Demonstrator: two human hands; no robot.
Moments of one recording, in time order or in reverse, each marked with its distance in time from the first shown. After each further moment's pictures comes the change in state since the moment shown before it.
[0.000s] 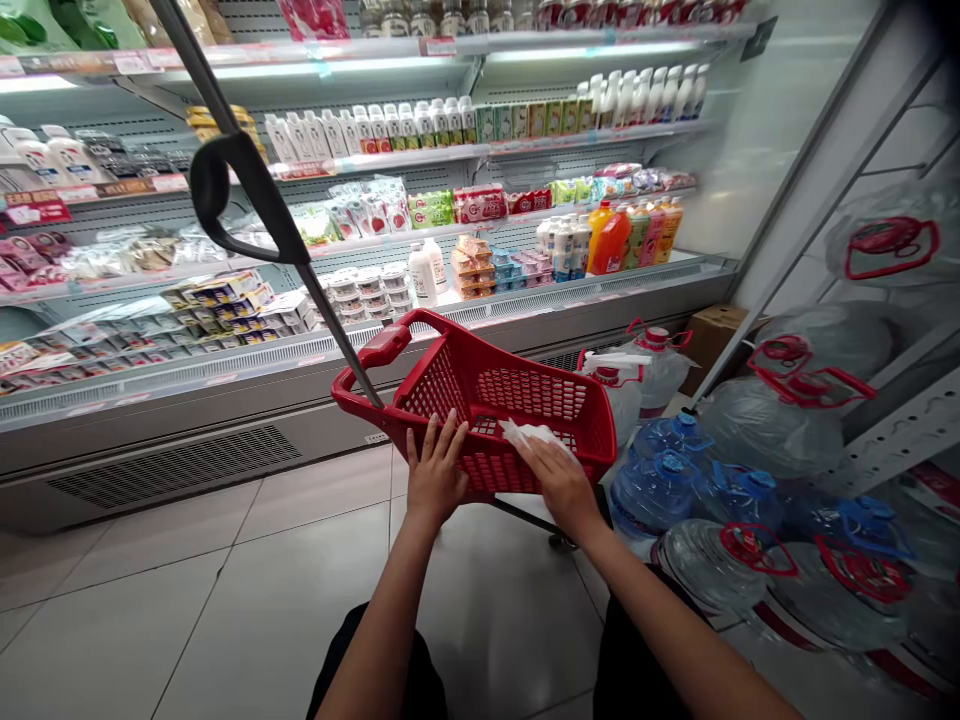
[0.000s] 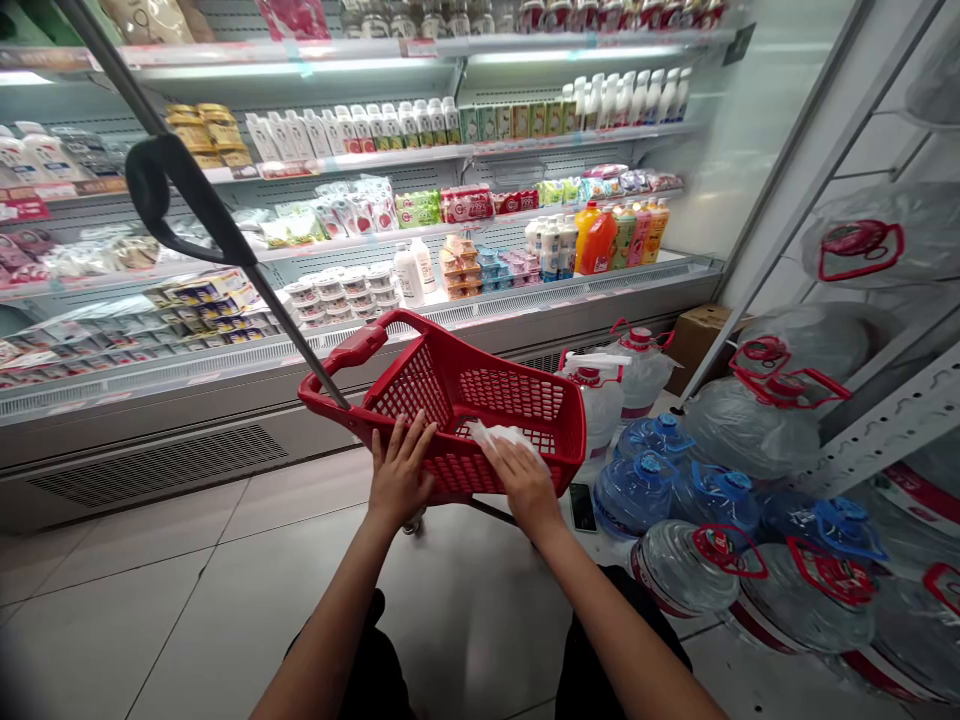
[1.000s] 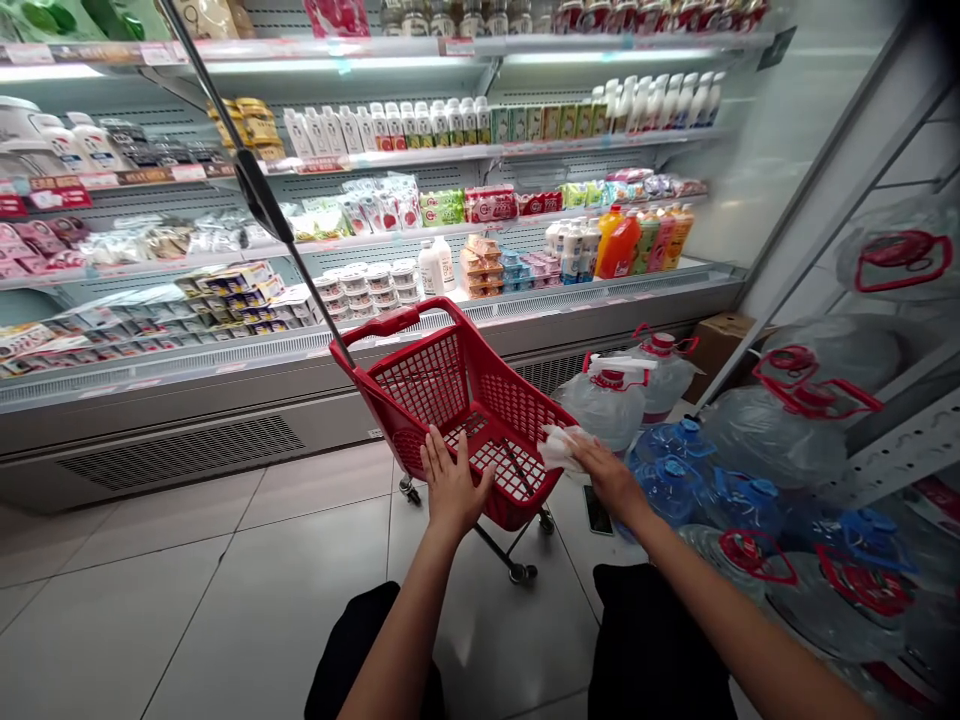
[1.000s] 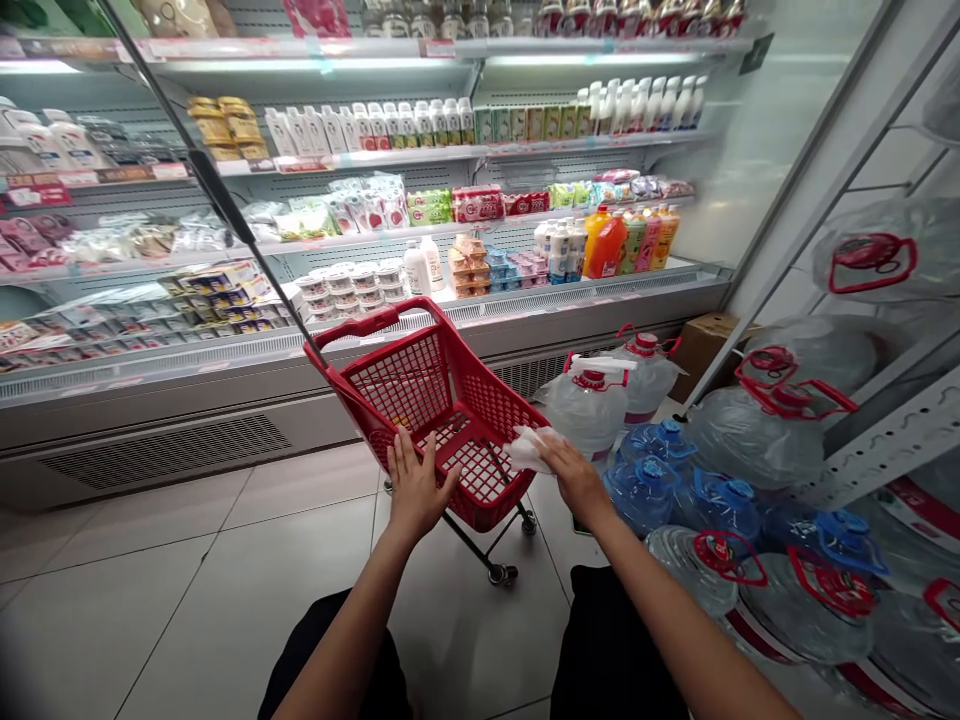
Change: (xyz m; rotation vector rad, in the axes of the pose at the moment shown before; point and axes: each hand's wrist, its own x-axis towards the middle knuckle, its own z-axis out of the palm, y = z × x) left_hand -0.019 0.034 0.021 -0.146 -0.004 -0.353; right_hand -0.043 0.087 -0.005 0.111 -0.074 0.030
